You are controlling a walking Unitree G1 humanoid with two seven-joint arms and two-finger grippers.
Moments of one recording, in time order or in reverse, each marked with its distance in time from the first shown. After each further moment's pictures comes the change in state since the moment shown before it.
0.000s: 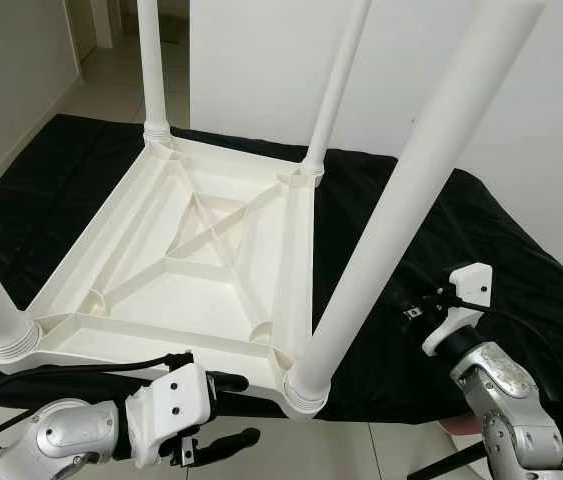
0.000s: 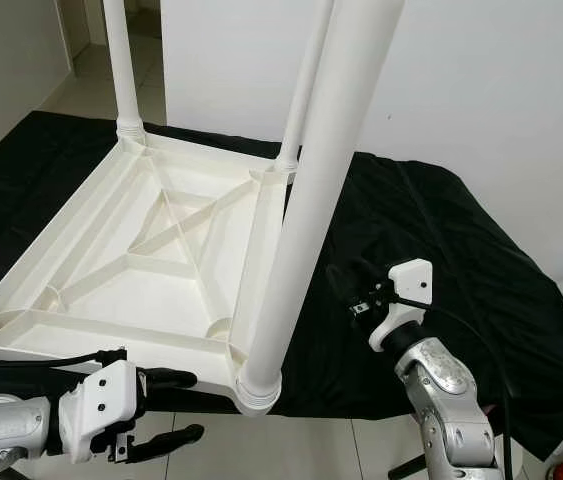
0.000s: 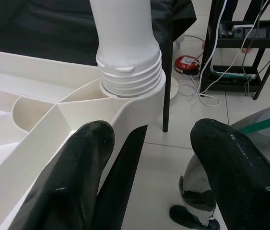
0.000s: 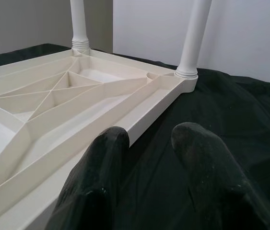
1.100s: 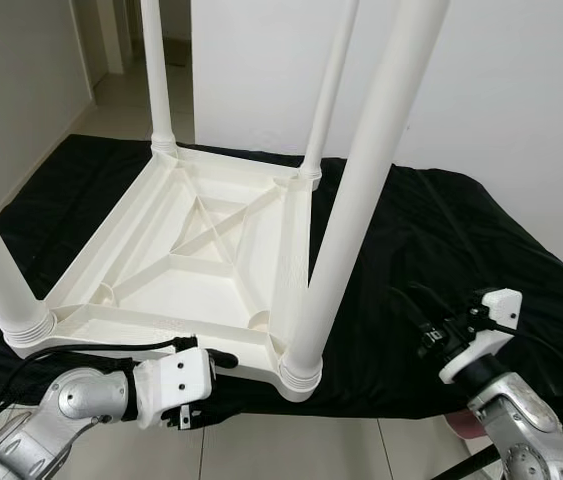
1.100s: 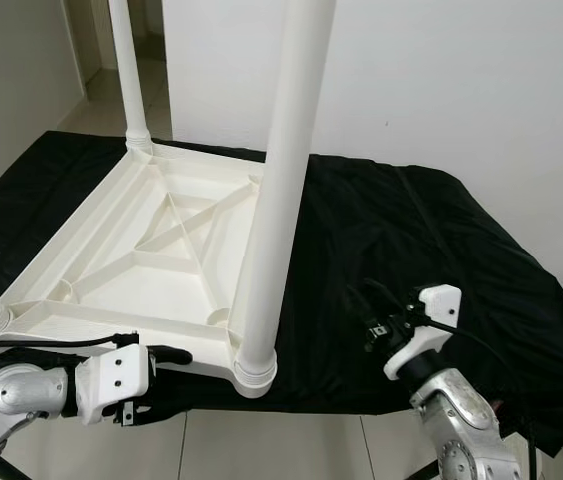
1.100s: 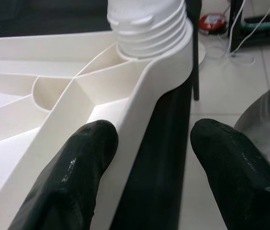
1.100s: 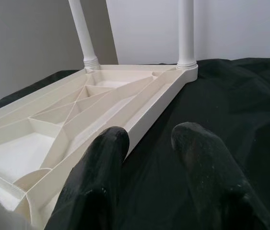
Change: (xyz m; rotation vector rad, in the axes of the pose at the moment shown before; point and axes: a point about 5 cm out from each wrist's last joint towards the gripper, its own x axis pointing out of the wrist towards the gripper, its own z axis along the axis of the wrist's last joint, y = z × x) left arm 0.011 0.049 -0.037 0.144 0.106 0.046; right arm -0.039 0.001 -0.004 0.186 0.021 -0.024
